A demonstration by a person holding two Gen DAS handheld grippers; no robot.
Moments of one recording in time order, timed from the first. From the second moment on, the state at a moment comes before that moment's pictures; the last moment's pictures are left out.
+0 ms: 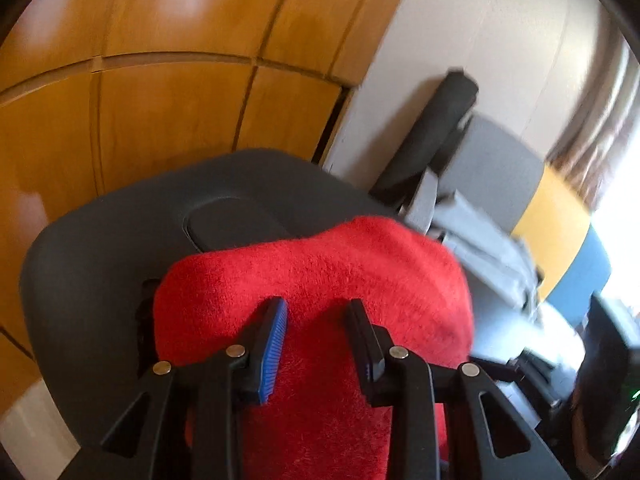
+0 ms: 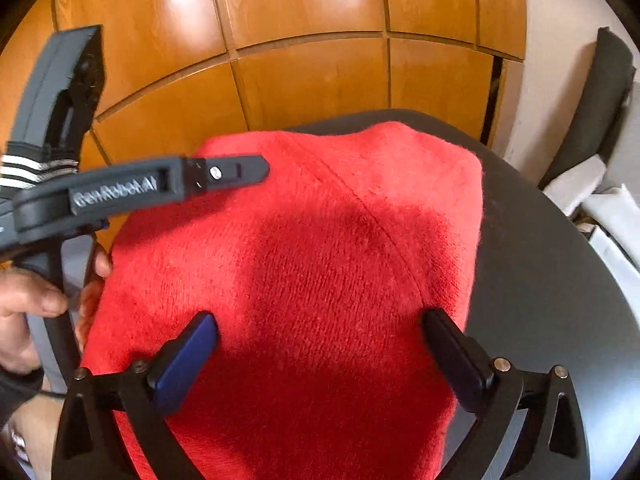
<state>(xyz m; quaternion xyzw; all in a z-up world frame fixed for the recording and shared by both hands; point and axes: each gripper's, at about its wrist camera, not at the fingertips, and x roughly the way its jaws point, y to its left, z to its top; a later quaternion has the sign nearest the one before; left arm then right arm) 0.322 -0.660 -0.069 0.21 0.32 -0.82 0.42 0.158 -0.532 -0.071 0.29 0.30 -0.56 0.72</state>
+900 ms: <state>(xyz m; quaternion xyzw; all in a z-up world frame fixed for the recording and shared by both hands) 0.385 -0.393 0.066 0.19 0.16 -0.79 0.56 0.240 -0.405 0.035 0.18 0.25 -0.69 0.66</state>
